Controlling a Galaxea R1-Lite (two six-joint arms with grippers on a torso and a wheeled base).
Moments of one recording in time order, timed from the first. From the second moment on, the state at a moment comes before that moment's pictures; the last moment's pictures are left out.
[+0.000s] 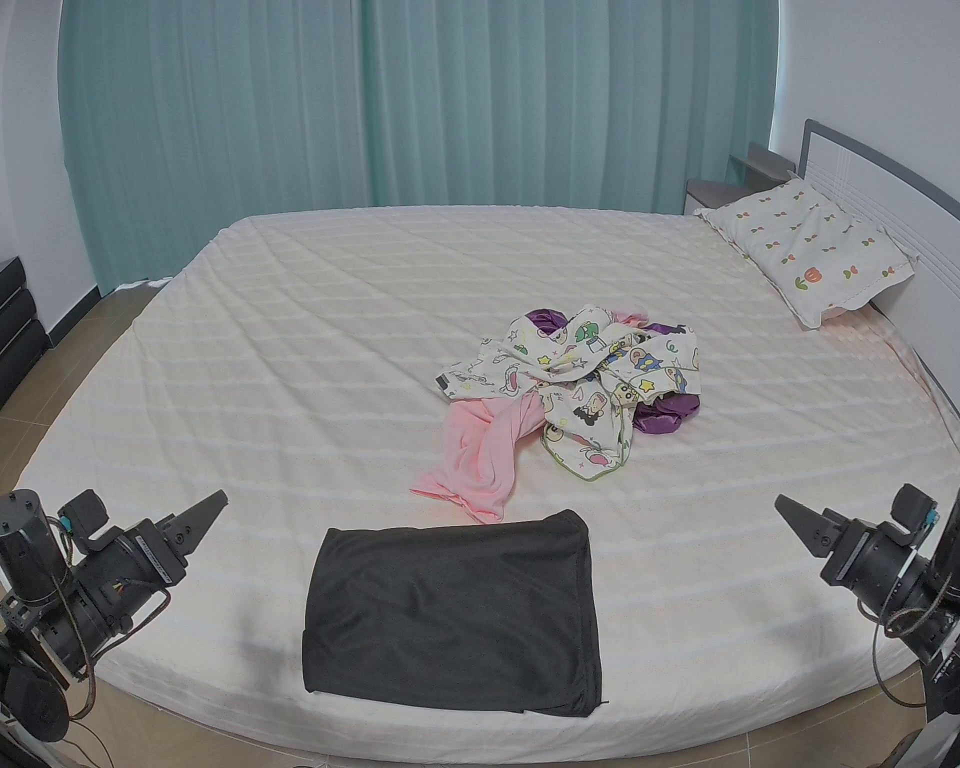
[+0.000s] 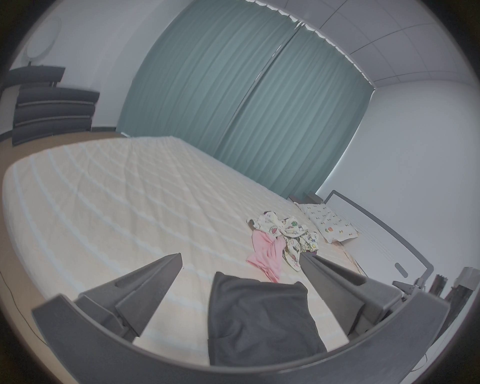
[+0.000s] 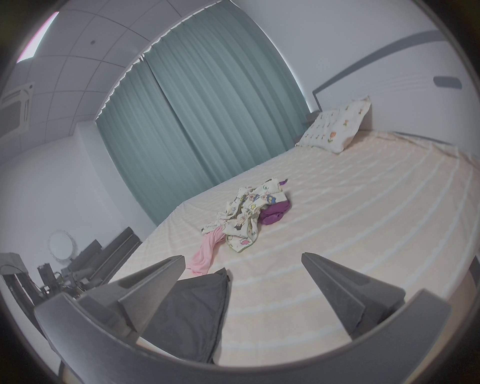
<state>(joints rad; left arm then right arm) -0.09 1.48 -0.02 -1.28 -0.15 -0.51 0.35 1.42 -0.02 -1.22 -0.12 0.49</state>
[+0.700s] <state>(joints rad) -0.08 0.83 -0.02 -0.71 0.15 -0.27 0.28 0.47 -0.02 -0.33 -0.18 0.24</state>
